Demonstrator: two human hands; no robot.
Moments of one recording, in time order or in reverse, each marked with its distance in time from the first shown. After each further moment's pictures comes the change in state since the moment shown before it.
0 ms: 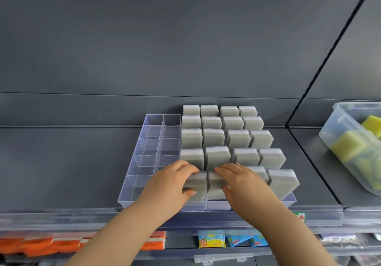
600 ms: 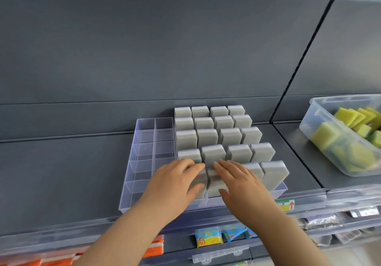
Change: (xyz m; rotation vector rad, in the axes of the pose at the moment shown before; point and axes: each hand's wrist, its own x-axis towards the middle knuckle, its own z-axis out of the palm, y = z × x) left_hand 0.000 -0.005 -0.005 0.185 0.173 0.275; right_hand -0.016 -0.021 -0.003 -0.127 -0.006 0.124
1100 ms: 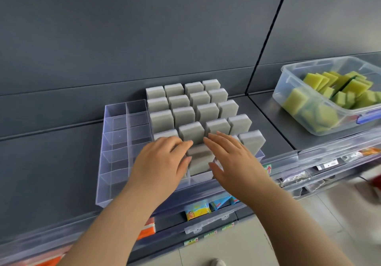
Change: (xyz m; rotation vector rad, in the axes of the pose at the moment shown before) left_hand 0.015 0.009 0.004 -0.002 0.061 0.087; right_hand -0.013 0.007 -0.018 0.082 0.017 0.095
